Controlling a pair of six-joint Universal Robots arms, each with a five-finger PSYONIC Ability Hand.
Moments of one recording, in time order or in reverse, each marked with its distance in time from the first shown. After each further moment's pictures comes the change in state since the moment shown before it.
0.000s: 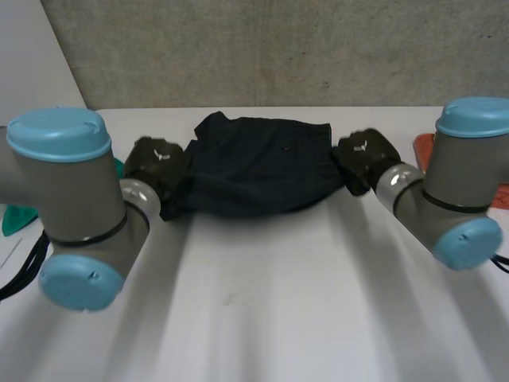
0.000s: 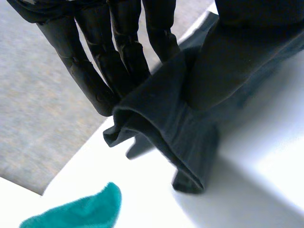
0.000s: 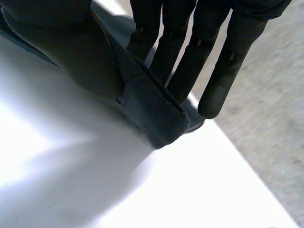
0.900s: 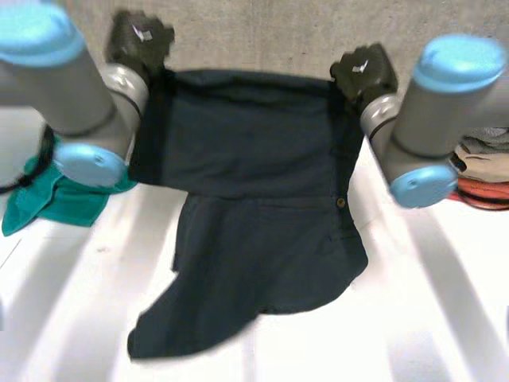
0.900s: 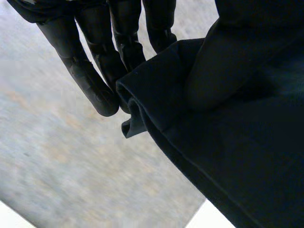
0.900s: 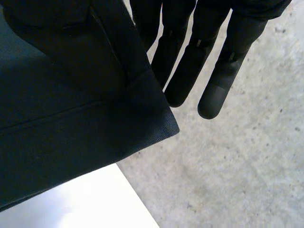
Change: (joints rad) left arm 0.117 -0.334 0.712 0.062 0.116 0.072; right arm 0.085 0.216 -0.518 -0.063 0.228 -0.025; left_hand 0.000 0.000 0.000 0.003 0.000; right_hand 0.000 0.005 0.000 0.000 0.007
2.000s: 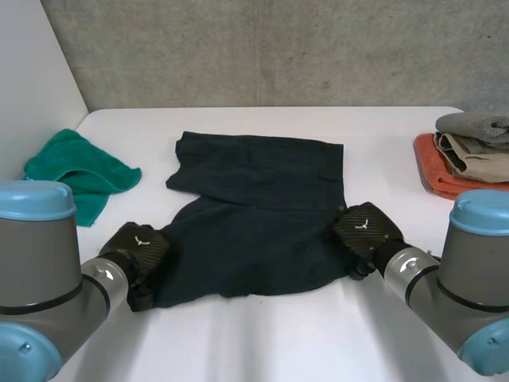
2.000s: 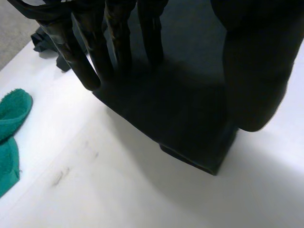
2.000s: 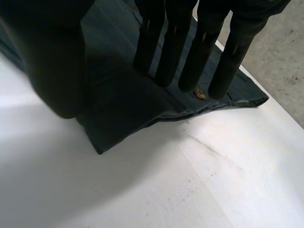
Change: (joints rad) left arm 0.015 0.446 -1.115 -0.107 0.042 -0.038; right arm -0.110 -0.366 1.069 -0.188 -0.294 0.004; left_hand -0.708 -0.752 -0.743 -0.747 -0.723; right_hand -0.438 -0.496 -0.500 -0.515 -0.511
